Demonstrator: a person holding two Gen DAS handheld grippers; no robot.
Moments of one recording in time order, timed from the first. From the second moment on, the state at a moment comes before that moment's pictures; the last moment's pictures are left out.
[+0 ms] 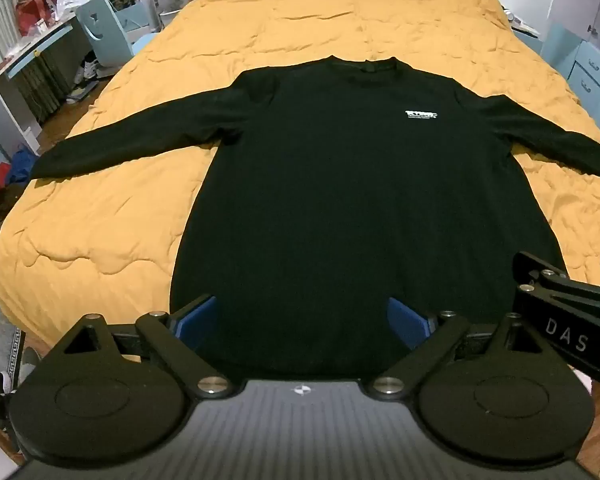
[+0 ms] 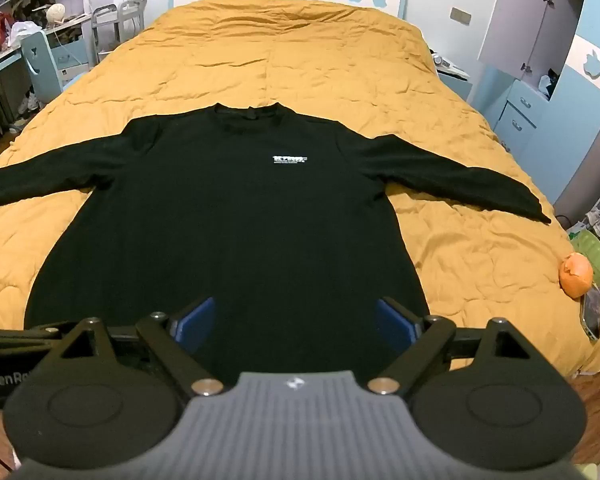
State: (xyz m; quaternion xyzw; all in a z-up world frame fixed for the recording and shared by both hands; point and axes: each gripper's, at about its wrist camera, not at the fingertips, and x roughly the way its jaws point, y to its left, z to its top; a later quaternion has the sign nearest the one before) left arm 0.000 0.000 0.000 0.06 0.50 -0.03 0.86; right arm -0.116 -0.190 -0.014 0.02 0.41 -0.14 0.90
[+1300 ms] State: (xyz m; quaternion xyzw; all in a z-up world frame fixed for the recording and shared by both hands) left arm -0.004 -0.003 0.003 0.05 0.49 -0.04 0.87; right arm -0.126 -0.183 -0.010 0.01 0.40 -0.14 0.90
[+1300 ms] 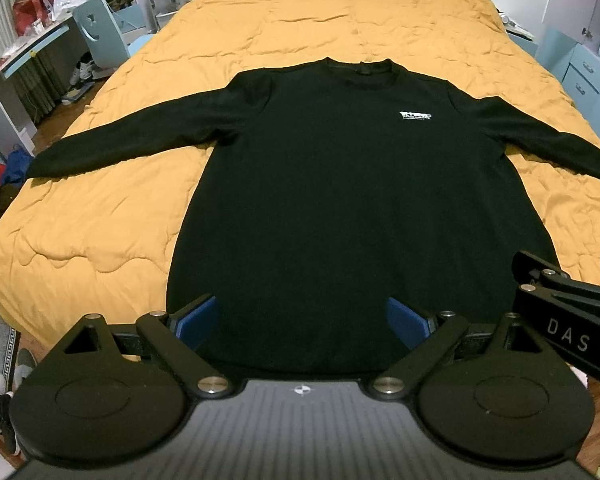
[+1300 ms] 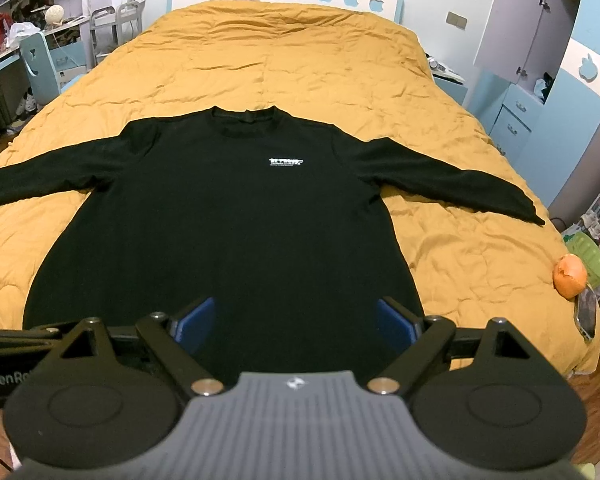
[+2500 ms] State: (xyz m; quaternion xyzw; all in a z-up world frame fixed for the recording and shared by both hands) left arm -0.004 -0.004 0.000 0.06 0.50 -0.04 0.87; right arm -0.123 -0.184 -0.010 0.01 0.41 -0.15 0.90
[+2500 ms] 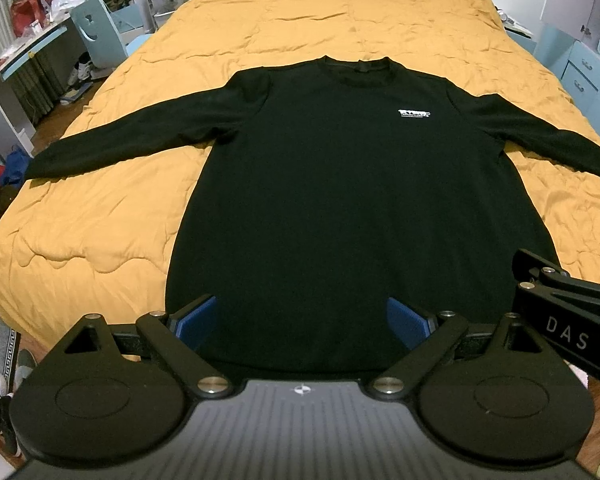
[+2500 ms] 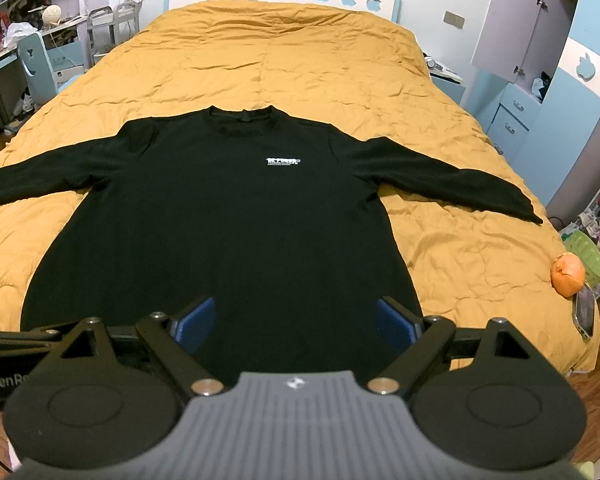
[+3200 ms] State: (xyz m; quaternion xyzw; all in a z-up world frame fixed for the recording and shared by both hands) left arm 0.002 -0.001 -0.009 0.04 0.50 -0.04 0.86; right arm -0.116 -0.187 -0.017 0.01 0.41 -0.14 0.90
